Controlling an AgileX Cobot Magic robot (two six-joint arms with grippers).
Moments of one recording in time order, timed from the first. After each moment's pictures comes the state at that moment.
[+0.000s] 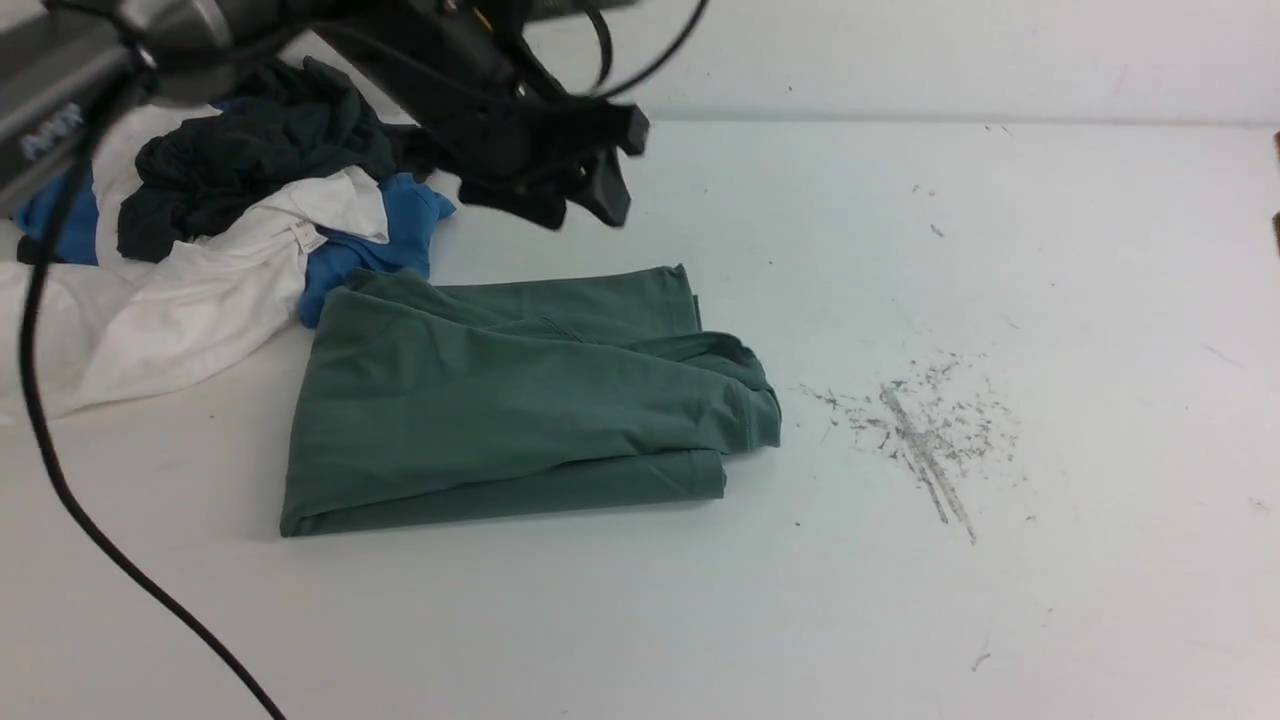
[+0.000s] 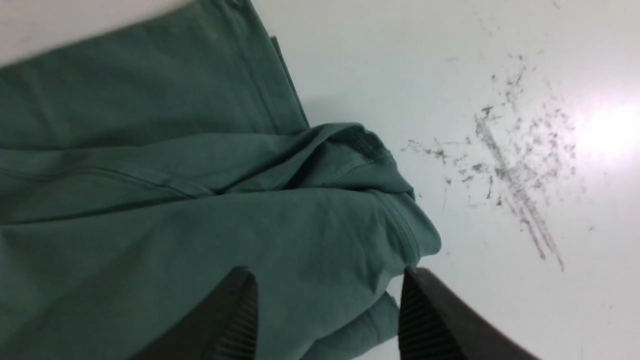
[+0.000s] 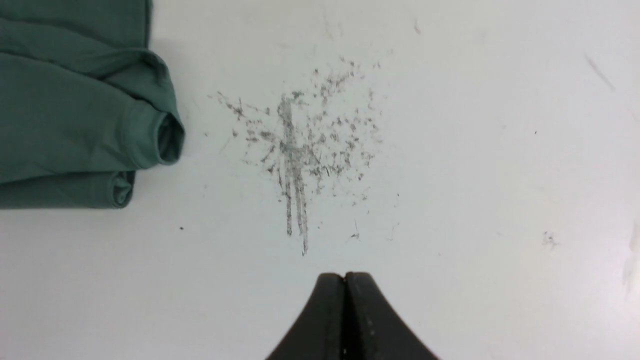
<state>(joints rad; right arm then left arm) 0.01 1.25 -1.40 0.17 1.25 -0.08 -0.30 1.96 -1.97 -0.40 1.11 0.06</state>
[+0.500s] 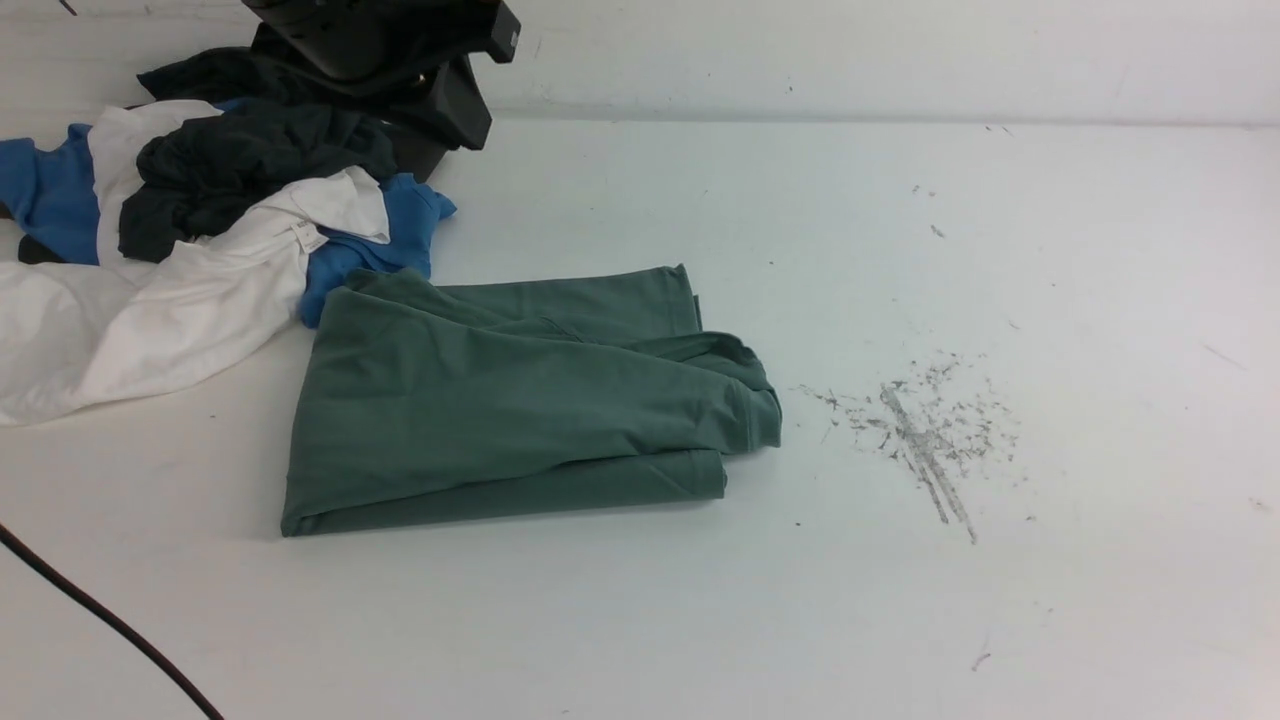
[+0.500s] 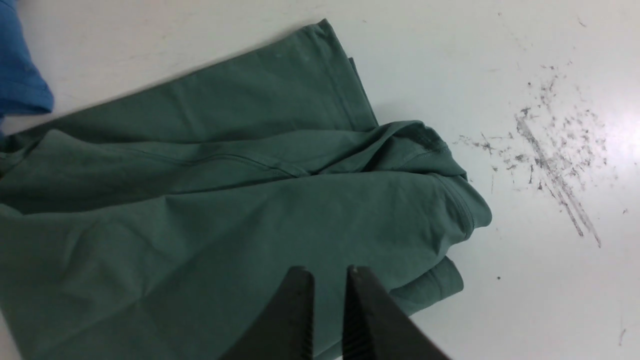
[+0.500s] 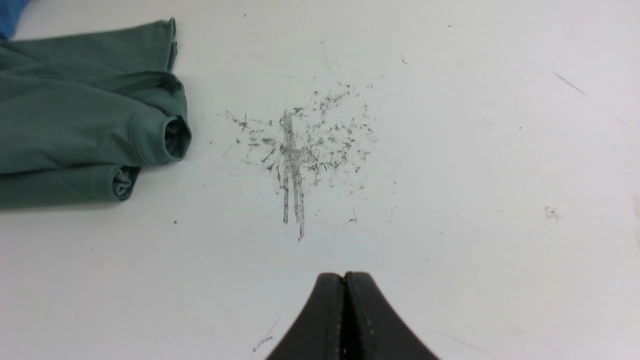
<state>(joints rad) 0.01 0.56 -0.56 0.22 0.72 -0.10 -0.20 1.90 -2.03 -0.34 1.24 0.12</state>
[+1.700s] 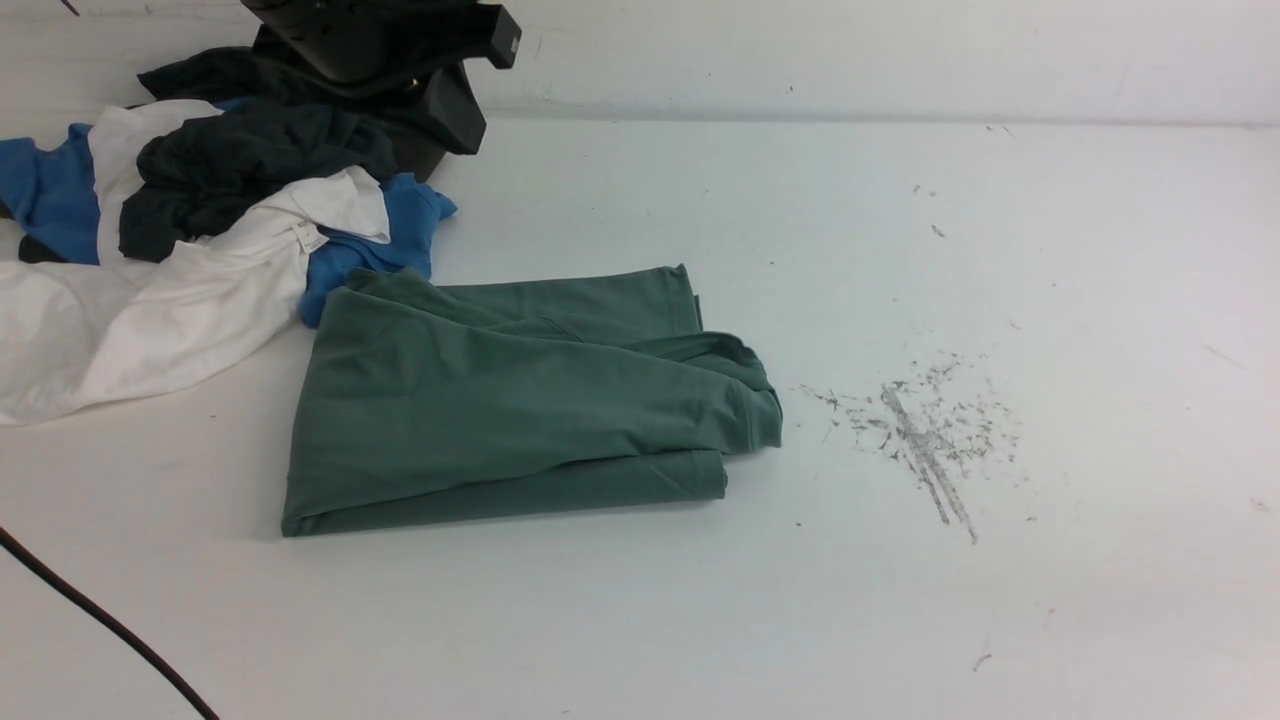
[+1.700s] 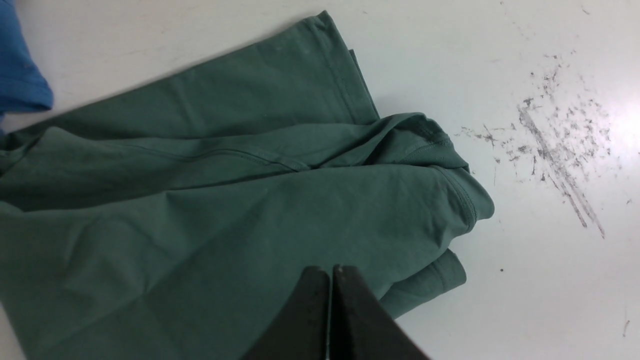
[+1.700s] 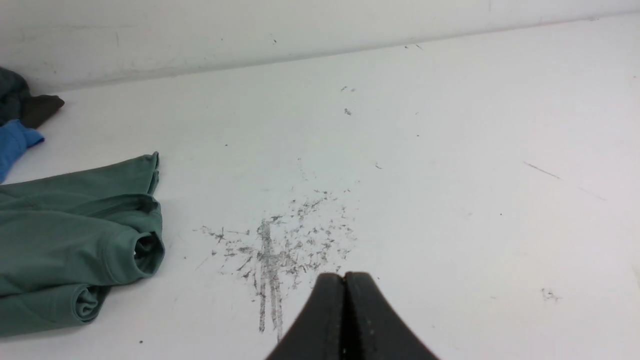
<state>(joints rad) 0.01 0.46 -0.28 0.28 0.27 -0.12 -0.20 1.90 -2.03 -0.34 1.25 0.13</state>
